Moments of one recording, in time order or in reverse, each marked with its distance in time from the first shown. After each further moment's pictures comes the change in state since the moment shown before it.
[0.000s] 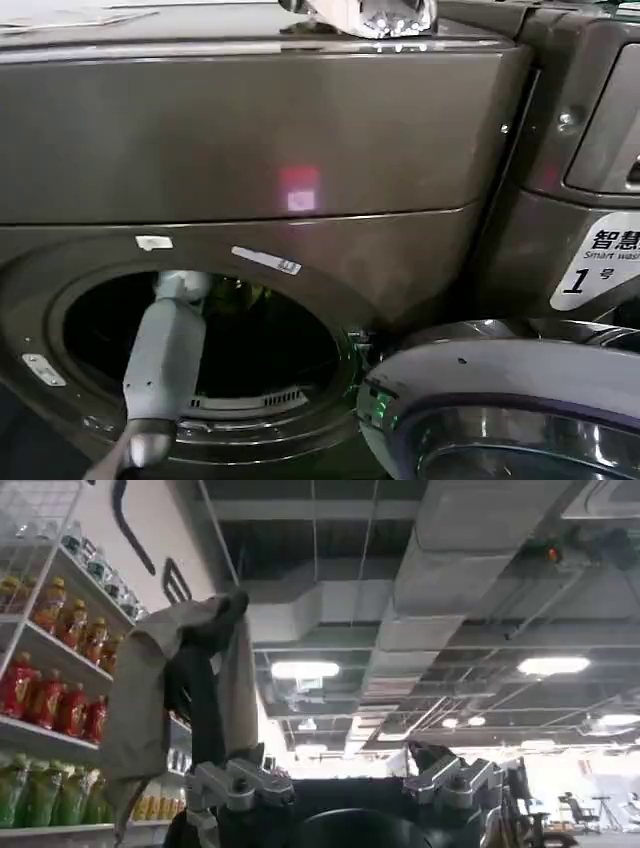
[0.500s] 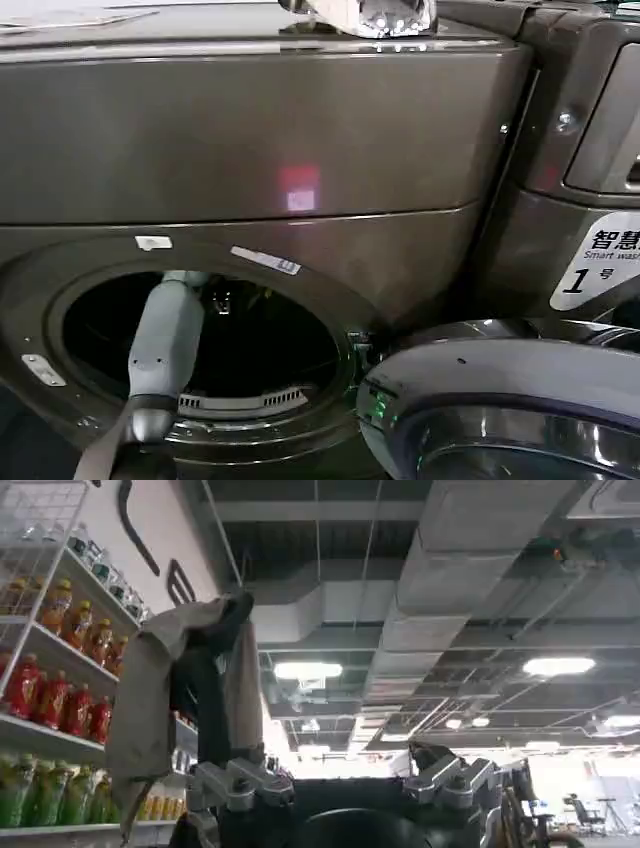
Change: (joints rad) left arm -0.090 0.002 0.012 0.118 0.165 -0.148 0.336; right arm 0.001 0.001 -0.006 0.006 0.000 0.001 -0.002
